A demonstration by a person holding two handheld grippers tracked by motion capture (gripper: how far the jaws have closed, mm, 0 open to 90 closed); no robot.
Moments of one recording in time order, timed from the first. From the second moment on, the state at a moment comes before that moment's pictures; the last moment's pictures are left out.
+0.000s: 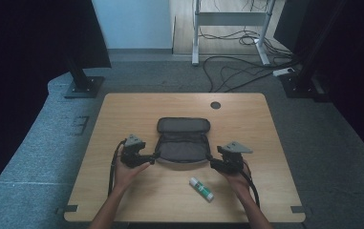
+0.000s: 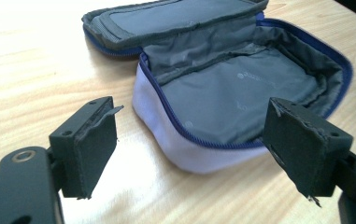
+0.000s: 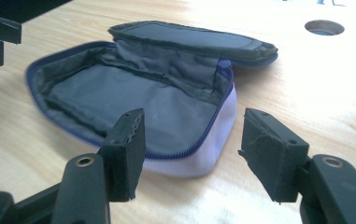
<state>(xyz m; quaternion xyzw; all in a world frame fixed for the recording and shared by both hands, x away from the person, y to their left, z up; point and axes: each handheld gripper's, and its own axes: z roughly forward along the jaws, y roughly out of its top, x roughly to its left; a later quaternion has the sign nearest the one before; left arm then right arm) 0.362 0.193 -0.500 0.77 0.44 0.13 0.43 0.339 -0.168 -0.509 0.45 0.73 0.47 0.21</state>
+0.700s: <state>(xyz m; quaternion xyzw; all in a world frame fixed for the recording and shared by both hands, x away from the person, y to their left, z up) 0.316 0.225 -0.516 0.76 0.46 0.12 0.44 0.281 -0.204 -0.517 0.44 0.74 0.47 0.20</state>
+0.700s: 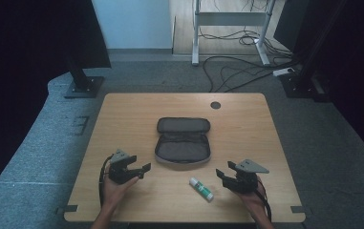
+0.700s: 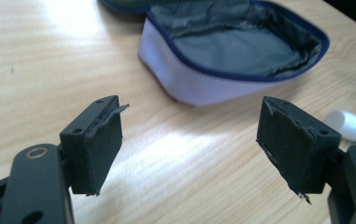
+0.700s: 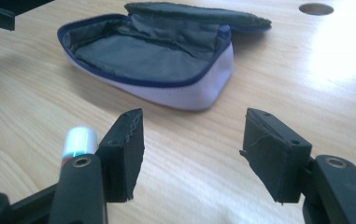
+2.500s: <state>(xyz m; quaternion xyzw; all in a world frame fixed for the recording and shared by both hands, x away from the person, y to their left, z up) 0.315 0.246 -0.539 0.75 0.50 0.11 0.42 0.259 -0.142 -0.544 0.37 0.81 0.43 0.13</state>
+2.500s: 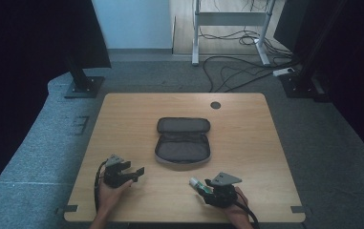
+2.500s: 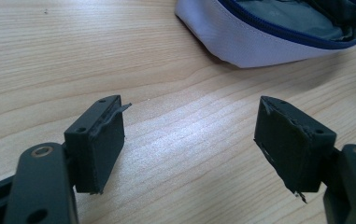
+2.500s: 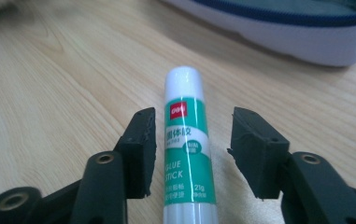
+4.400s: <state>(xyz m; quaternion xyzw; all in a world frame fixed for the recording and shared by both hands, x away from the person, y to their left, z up) 0.315 0.252 -0.542 0.74 0.51 0.11 0.42 0.275 -0.153 -0.514 0.36 0.80 0.46 0.15</state>
